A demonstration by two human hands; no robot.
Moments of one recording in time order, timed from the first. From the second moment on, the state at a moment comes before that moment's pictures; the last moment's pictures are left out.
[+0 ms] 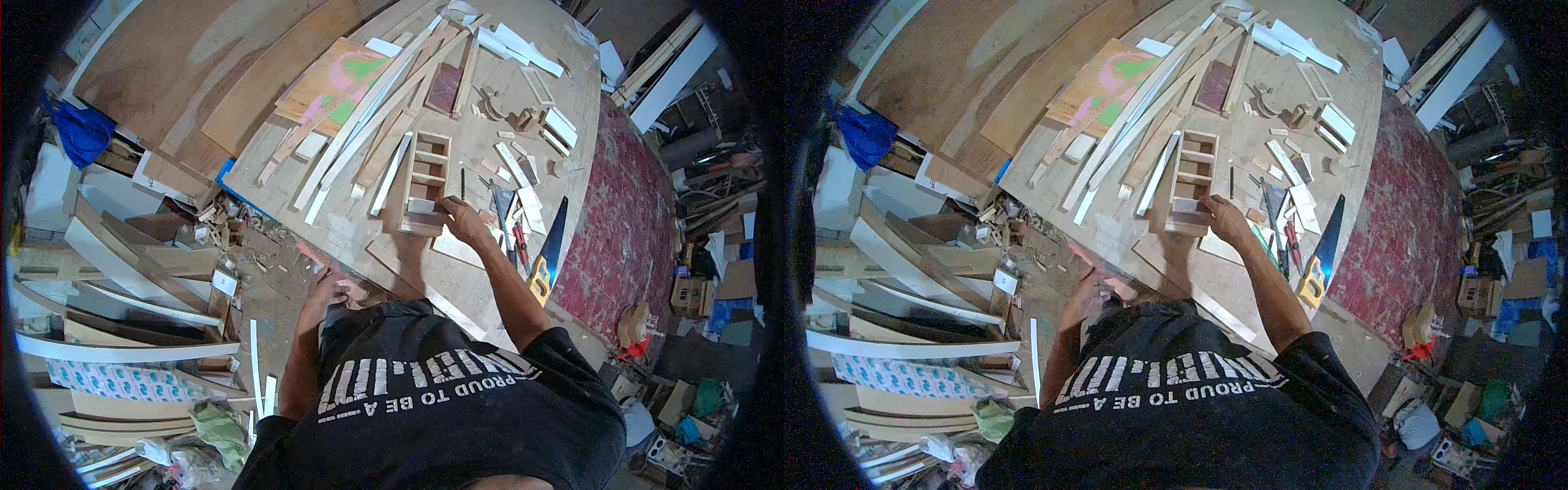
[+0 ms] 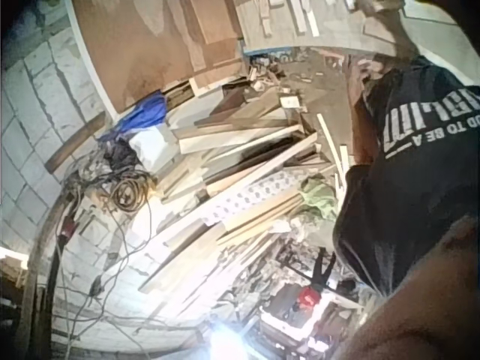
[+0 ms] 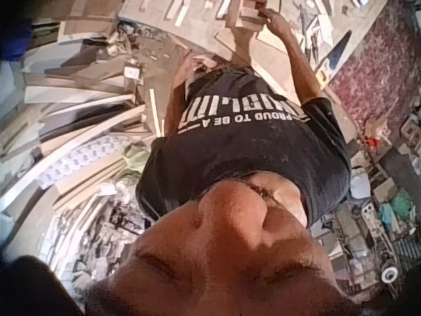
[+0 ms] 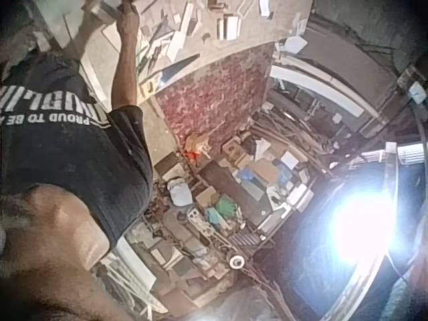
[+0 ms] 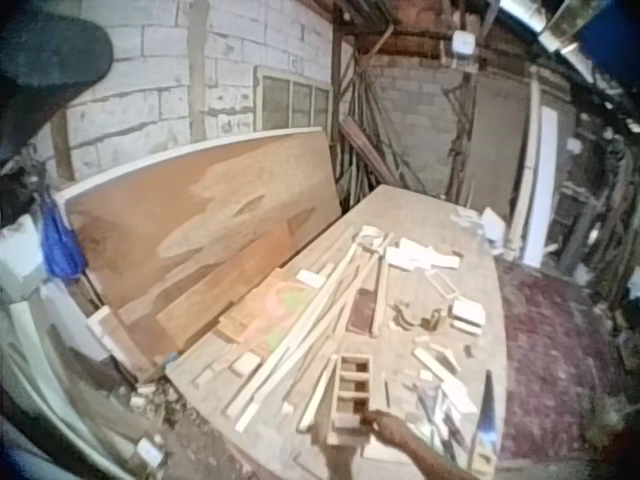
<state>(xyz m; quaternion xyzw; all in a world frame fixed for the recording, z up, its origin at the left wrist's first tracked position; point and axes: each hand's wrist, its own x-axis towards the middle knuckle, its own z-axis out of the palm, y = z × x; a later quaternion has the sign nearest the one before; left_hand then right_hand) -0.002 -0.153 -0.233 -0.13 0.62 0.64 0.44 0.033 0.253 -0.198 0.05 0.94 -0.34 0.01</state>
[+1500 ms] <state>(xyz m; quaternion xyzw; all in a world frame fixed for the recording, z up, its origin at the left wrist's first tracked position) -0.040 0.052 -0.239 0.54 0.83 0.06 0.14 0.150 0.179 -0.248 0.31 0.89 -0.32 -0.09</state>
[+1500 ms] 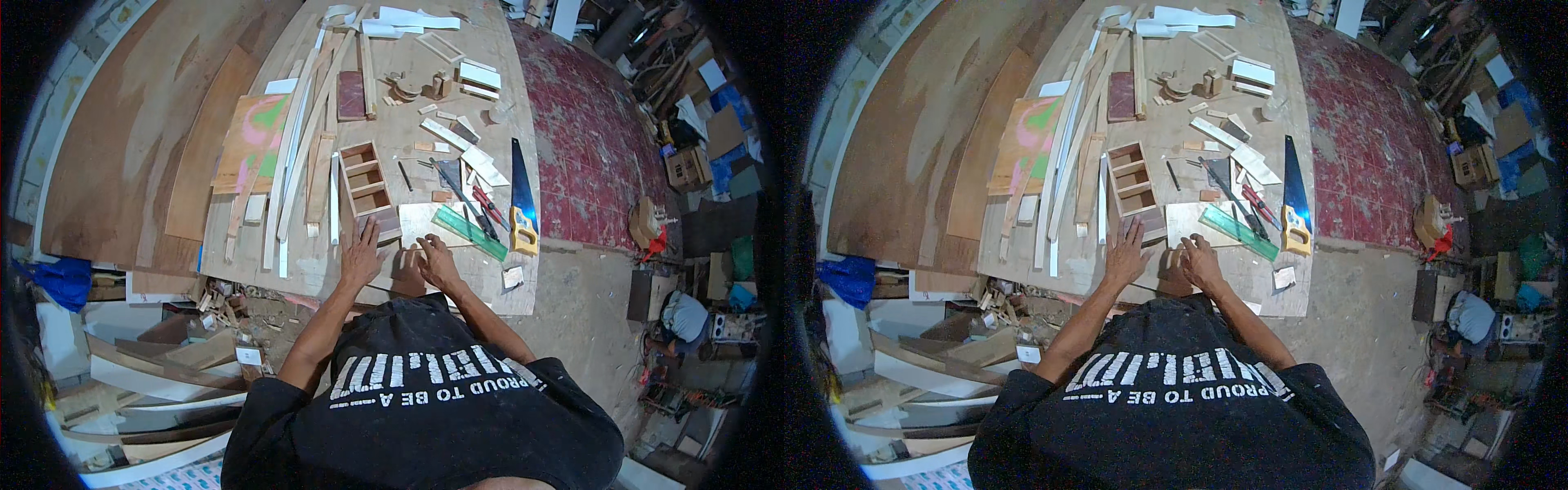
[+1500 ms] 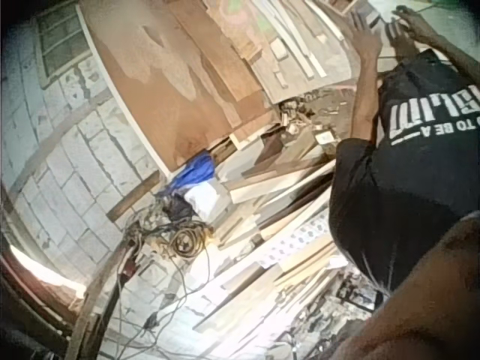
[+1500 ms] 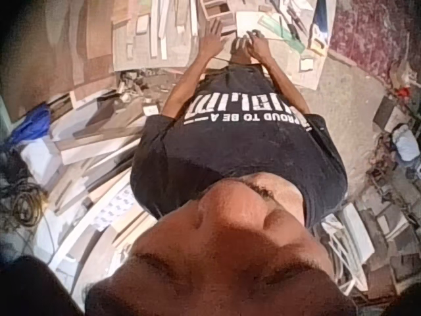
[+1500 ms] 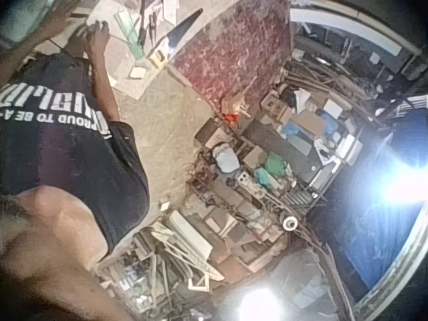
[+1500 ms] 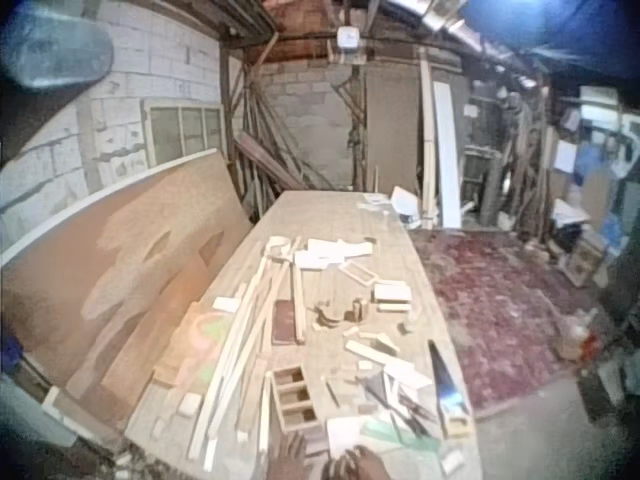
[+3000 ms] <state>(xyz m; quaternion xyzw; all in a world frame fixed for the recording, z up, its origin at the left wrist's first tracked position) -0.104 0.091 -0.217 0.29 0.85 0.43 0.10 0.071 0.244 -0.210 0.30 0.74 -0.59 -0.12</state>
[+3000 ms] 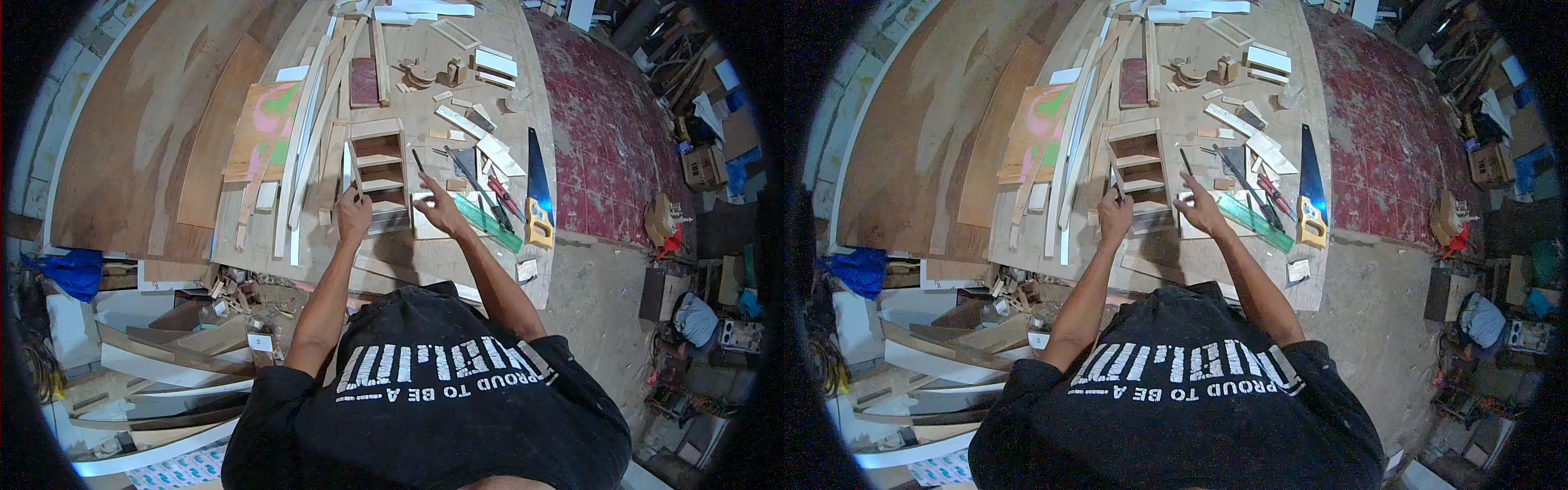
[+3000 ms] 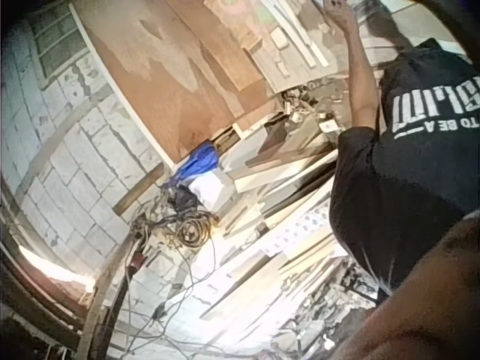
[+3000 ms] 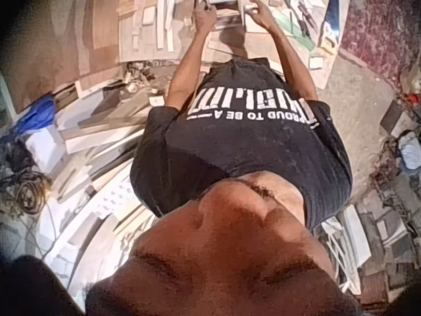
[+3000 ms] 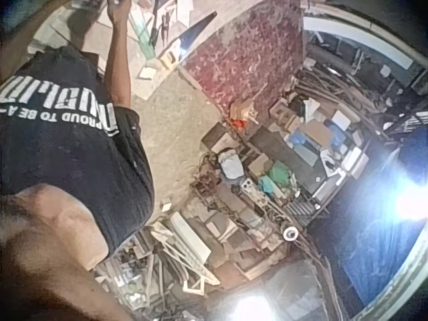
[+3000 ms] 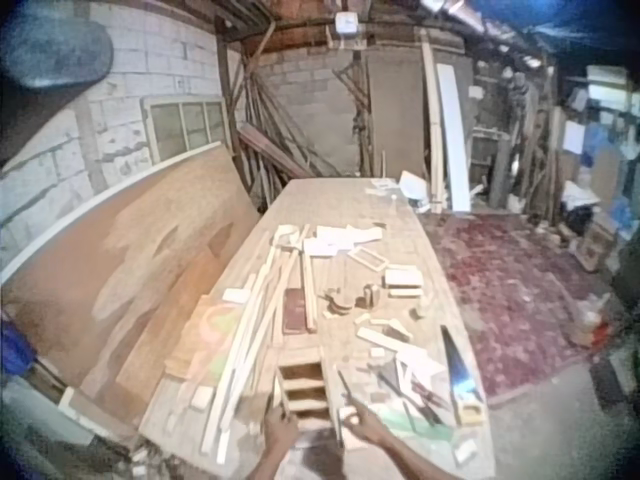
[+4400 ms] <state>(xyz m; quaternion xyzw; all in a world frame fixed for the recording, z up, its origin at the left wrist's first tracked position) -0.047 0.037 -0.071 0.32 0.52 0.70 0.37 0.088 0.167 -0.002 -0.01 0.99 -0.11 -0.10</state>
